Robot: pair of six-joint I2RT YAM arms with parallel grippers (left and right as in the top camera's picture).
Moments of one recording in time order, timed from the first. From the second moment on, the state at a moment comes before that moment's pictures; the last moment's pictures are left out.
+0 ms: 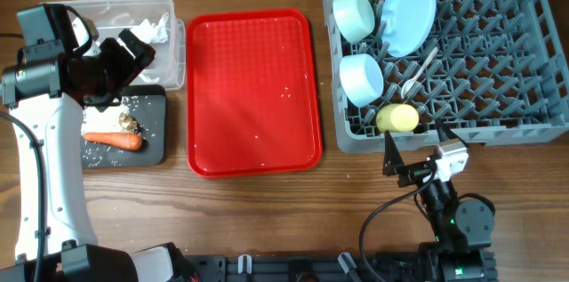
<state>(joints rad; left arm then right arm) 0.26 1.48 1.41 -1.01 0.30 -0.48 0.06 0.02 0.01 0.01 -0.17 0.01</state>
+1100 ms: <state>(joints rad) -0.04 1.07 1.19 -0.64 0.23 -0.12 0.06 0.02 0.01 0.01 -0.17 0.01</state>
